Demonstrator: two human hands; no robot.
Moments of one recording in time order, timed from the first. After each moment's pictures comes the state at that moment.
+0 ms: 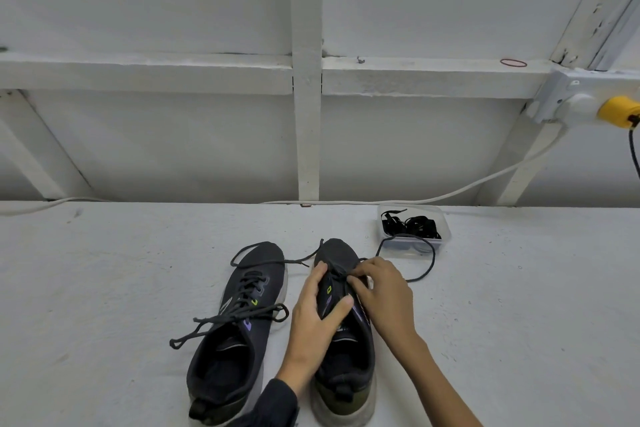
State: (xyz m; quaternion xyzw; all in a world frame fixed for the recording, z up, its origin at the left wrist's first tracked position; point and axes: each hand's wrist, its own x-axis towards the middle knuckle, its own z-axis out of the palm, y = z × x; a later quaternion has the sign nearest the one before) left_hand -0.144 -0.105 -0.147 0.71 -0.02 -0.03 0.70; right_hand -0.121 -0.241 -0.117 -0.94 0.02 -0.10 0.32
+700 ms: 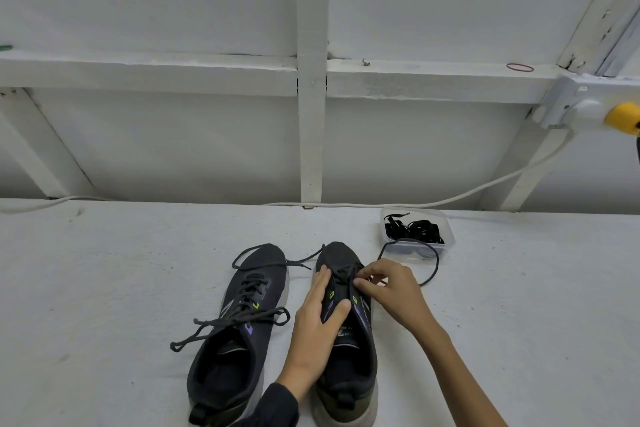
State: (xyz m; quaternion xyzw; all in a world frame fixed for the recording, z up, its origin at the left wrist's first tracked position) left_hand -0.148 -0.104 -0.135 0.76 -0.01 -0.04 0.65; right_hand -0.102 -0.270 -0.116 -0.91 0.00 0.00 0.42
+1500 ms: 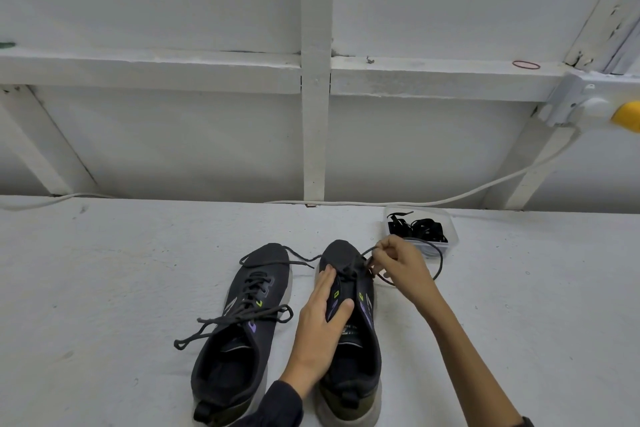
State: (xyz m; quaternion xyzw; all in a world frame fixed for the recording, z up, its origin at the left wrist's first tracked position) left_hand -0.151 -0.104 -0.127 0.78 -0.02 -0.05 0.62; right_hand -0.083 -0.275 -0.099 -0.85 0.03 0.01 0.52
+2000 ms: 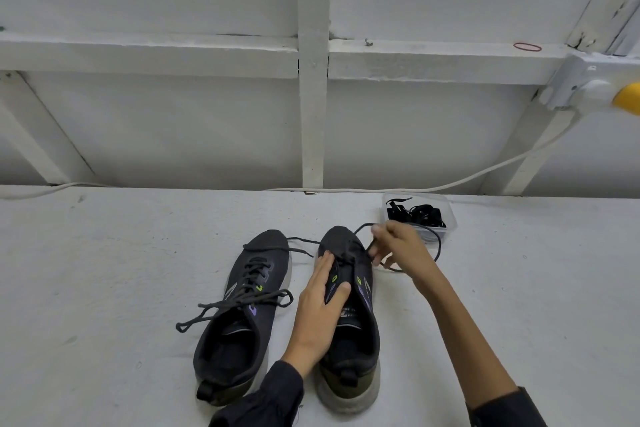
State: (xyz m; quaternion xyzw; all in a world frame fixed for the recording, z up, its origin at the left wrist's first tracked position) left_hand -0.151 -0.104 -0.125 0.79 -0.01 -0.05 0.61; right_hand -0.080 -0.275 -0.086 -0.81 0.05 0.05 0.59
